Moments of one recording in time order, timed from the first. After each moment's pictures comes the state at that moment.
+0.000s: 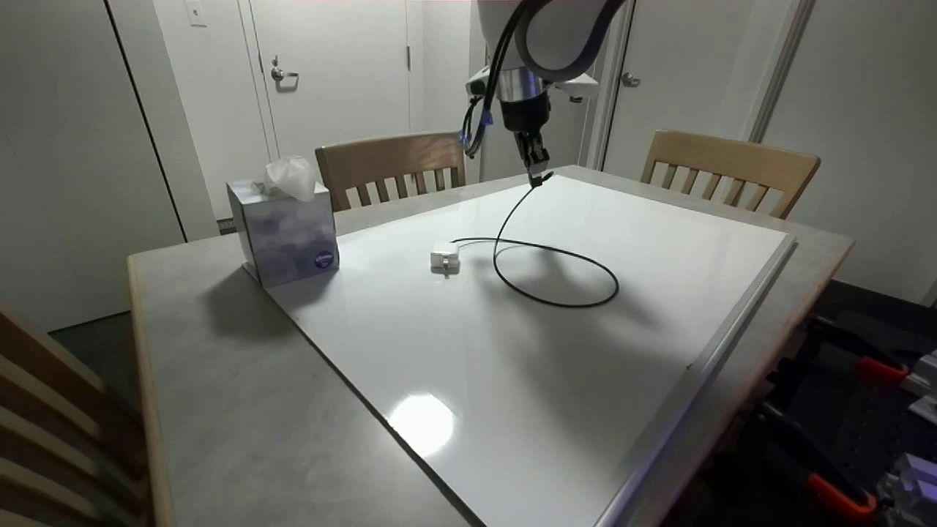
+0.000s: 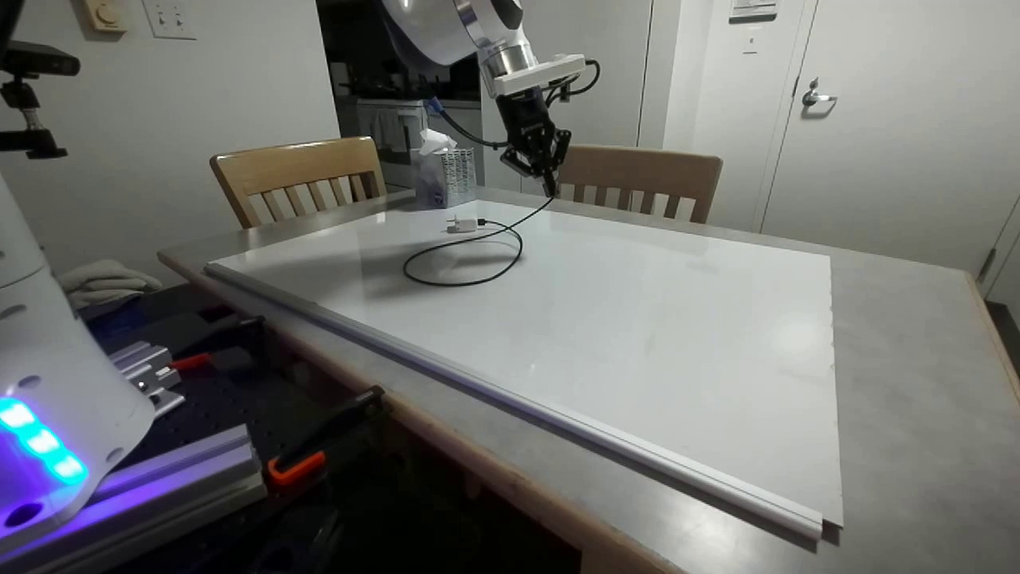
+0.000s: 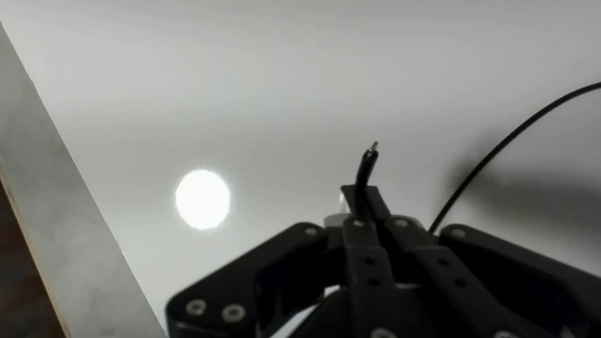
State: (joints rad) arm 0.09 0.53 -0.03 -1.85 -0.56 2.34 -0.59
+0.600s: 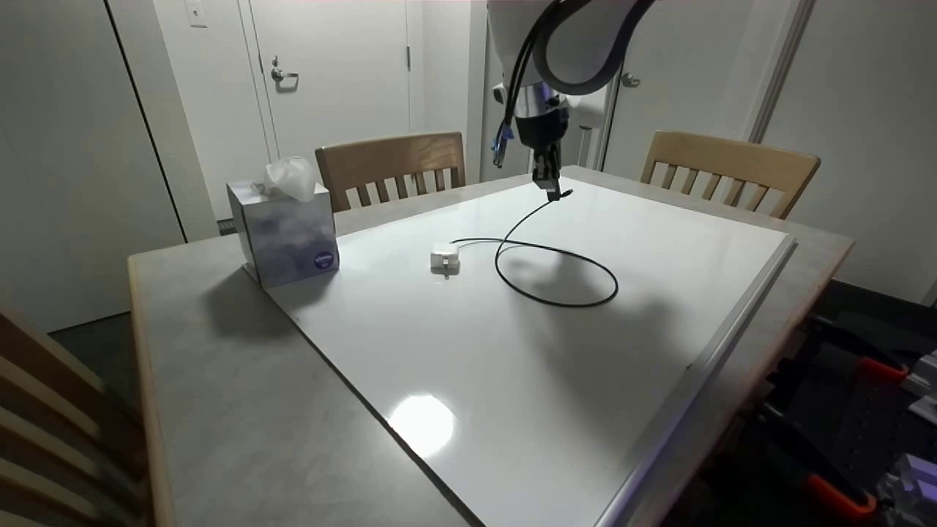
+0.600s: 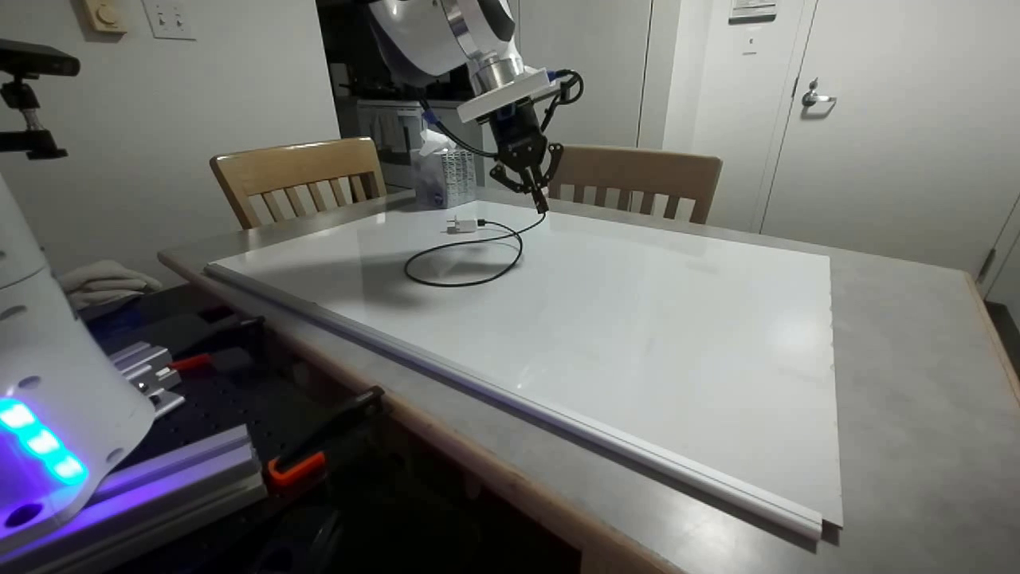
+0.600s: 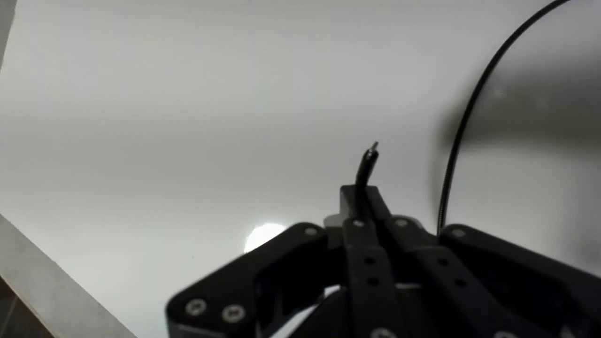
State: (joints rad) arm 0.10 0.50 -0.05 -1.94 -0.58 2.33 -0.06
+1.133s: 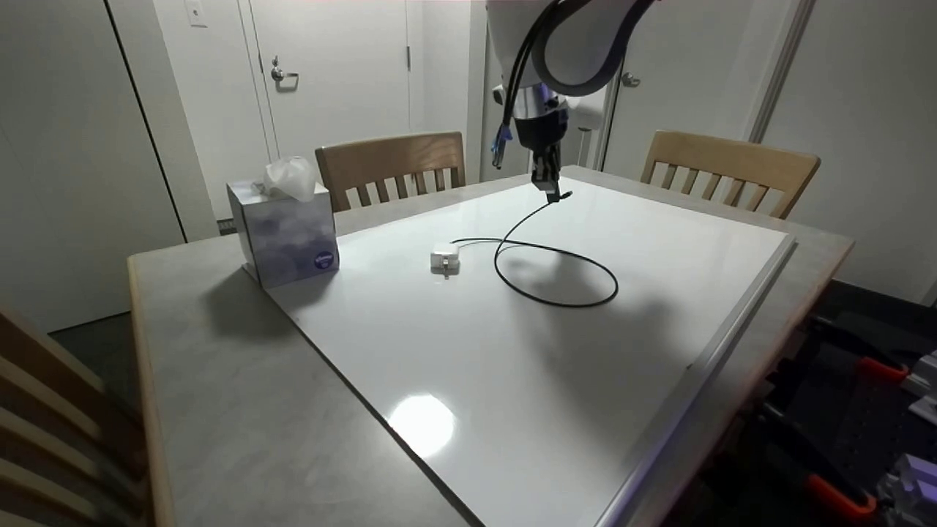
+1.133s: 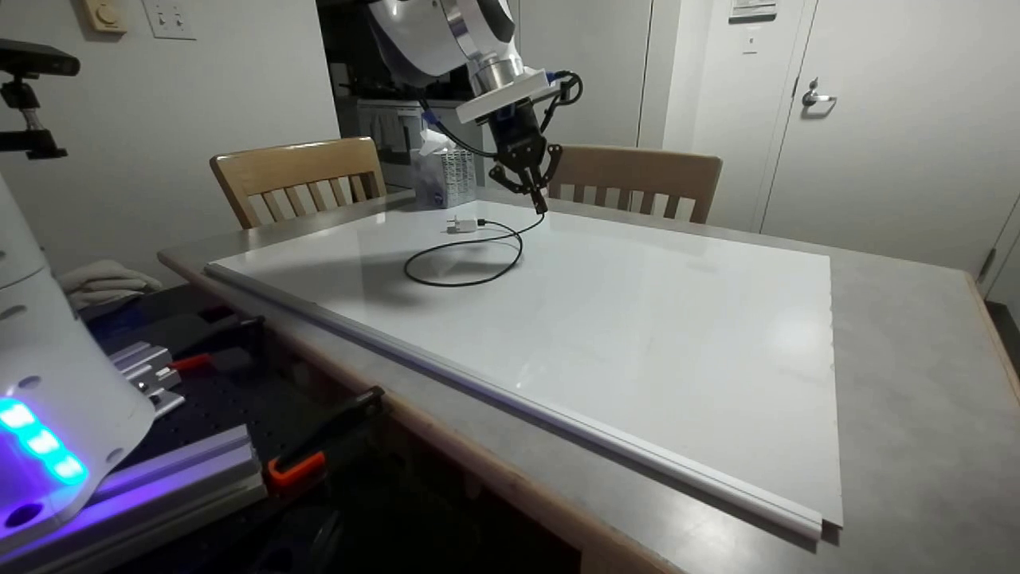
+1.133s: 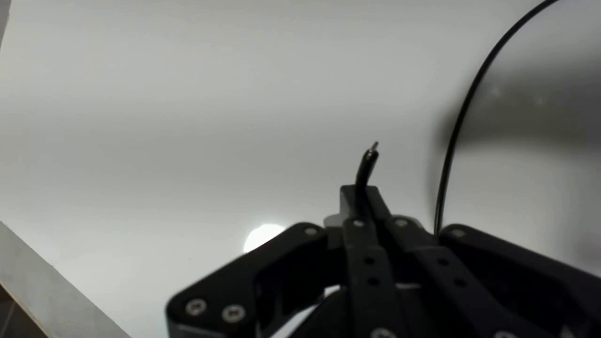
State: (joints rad) arm 0.10 0.50 -0.05 -1.94 -0.58 2.33 -0.05
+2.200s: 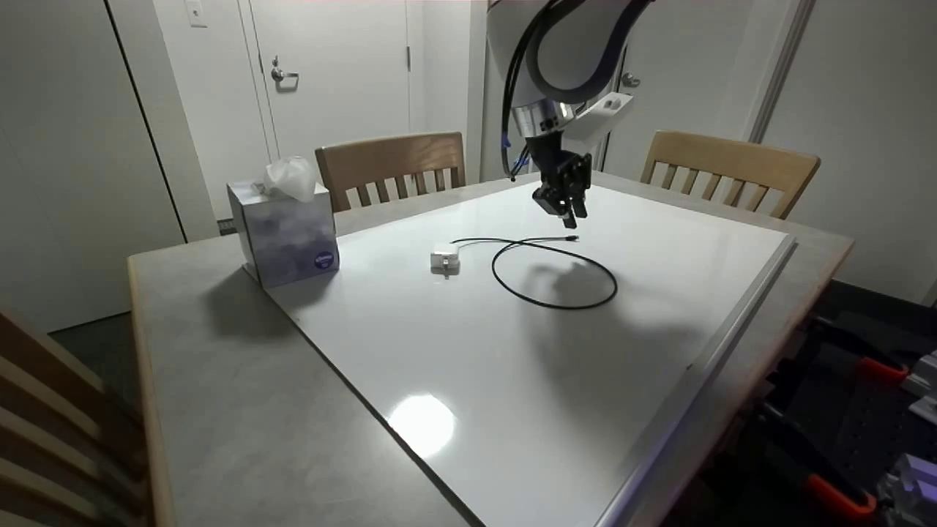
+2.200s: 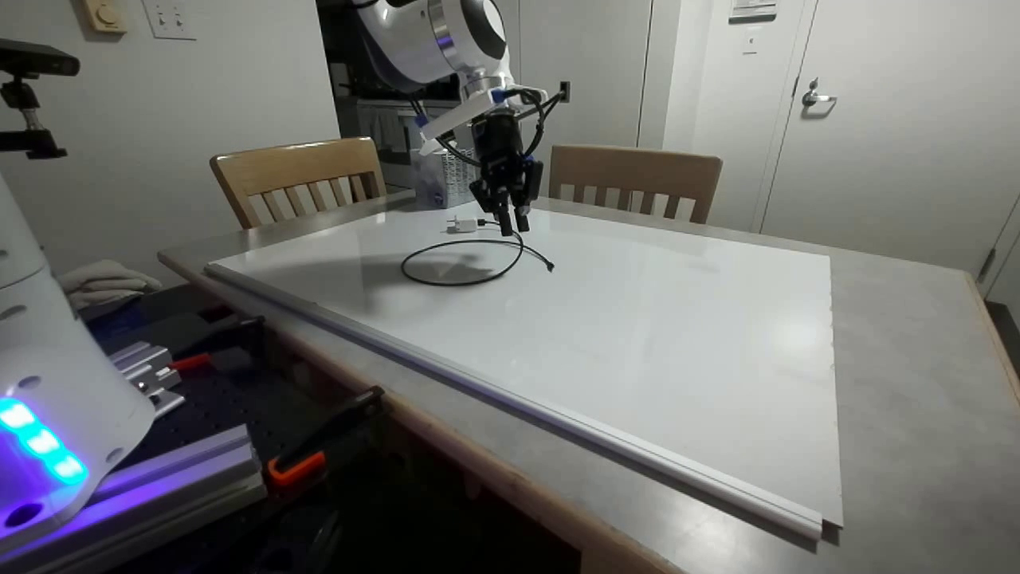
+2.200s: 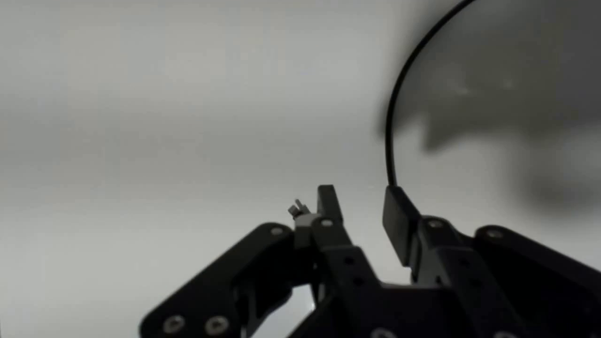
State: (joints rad) arm 0.13 0.50 -0.06 -1.98 -0.45 2.21 0.33
